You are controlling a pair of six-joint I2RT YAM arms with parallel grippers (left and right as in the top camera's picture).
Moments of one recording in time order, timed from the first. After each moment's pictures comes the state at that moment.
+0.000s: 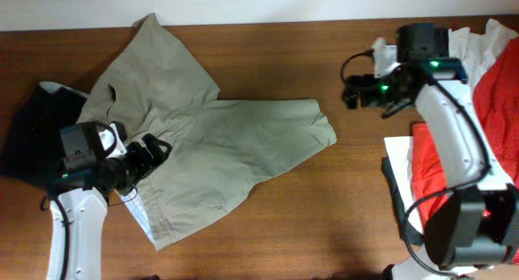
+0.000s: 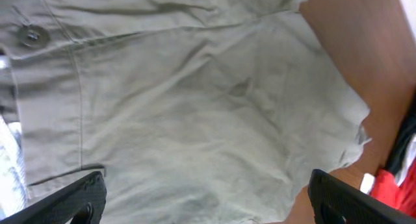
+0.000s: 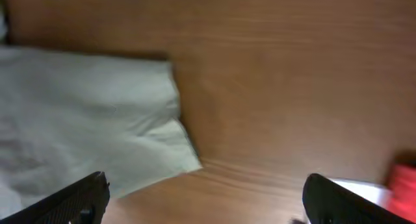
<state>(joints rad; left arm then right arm) 0.29 1.28 0.87 -0.72 0.45 -0.38 0.00 1.77 1.57 -0.96 -0.24 -0.04</state>
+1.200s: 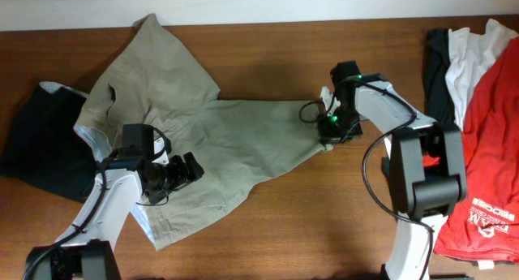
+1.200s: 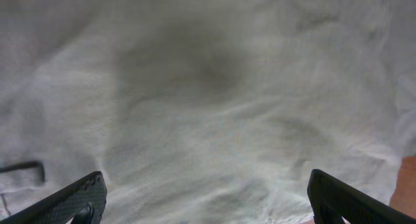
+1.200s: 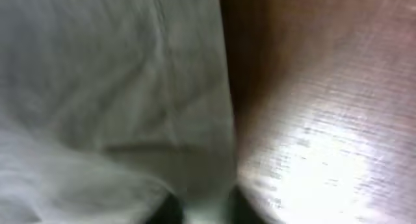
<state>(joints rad) 0.04 1.49 0.78 -0.64 0.32 -0.38 0.15 2.11 1.48 -0.98 -0.21 0.00</state>
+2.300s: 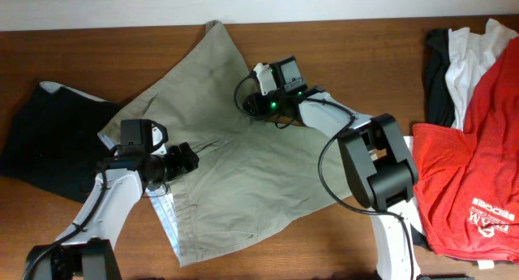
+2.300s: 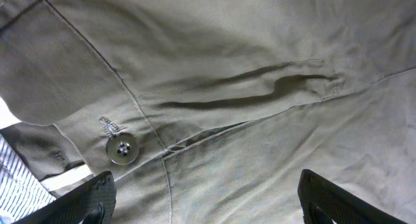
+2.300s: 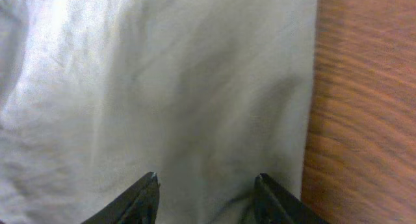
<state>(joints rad) 0.04 1.50 0.78 -0.49 0.27 -0.37 0.40 2.28 1.57 -0.19 -0.39 0.11</state>
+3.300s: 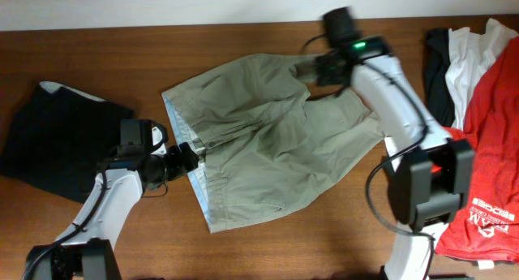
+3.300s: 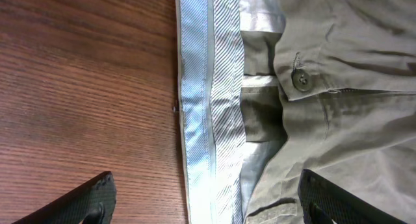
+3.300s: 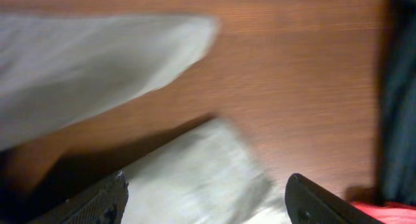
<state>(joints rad) 0.04 1.50 0.78 -0.48 0.27 -0.37 0.18 2.05 1.84 -0.90 0.26 0.19</state>
